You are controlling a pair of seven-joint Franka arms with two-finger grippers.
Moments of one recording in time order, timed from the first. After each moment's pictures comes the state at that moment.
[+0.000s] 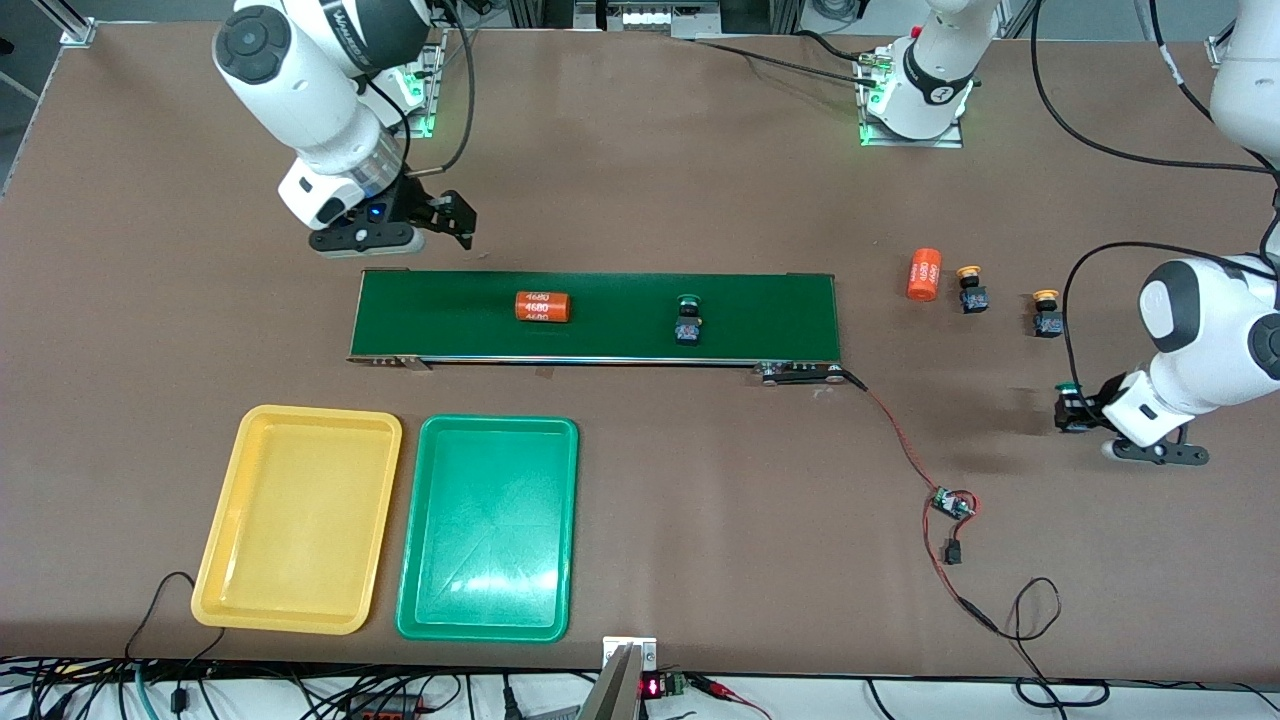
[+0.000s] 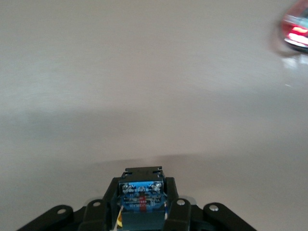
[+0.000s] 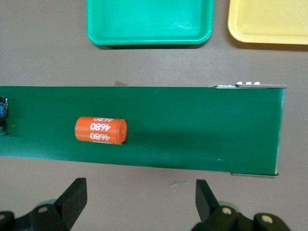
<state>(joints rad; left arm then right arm) 0.59 0.59 -0.40 -1.80 0.30 2.30 0.16 -0.15 -0.13 0.61 -2.23 0.22 2.19 0.32</state>
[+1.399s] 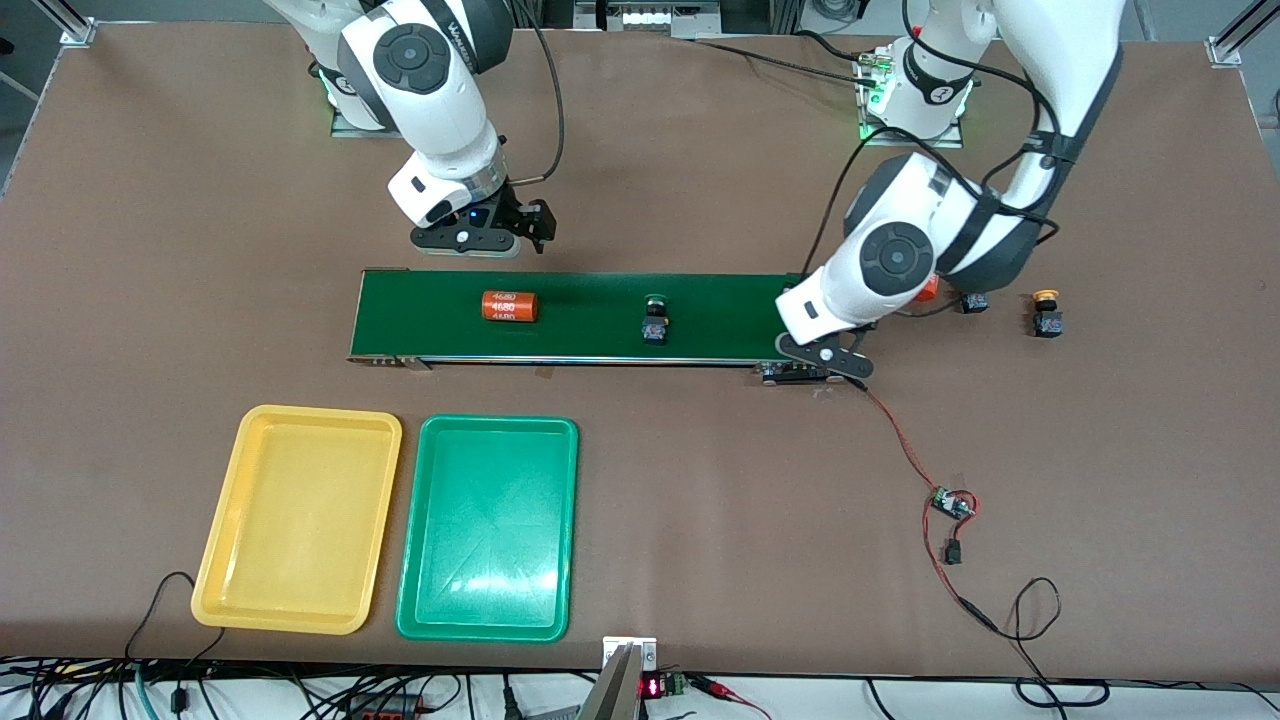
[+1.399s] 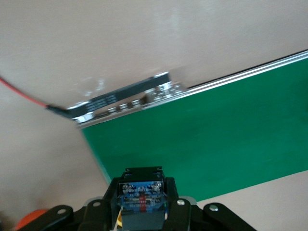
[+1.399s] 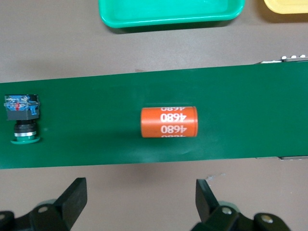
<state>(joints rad) -0.01 0.38 -0.48 -1.90 0.07 2.05 -0.24 0.05 0.06 0.62 -2.12 -0.03 2.21 0.76</state>
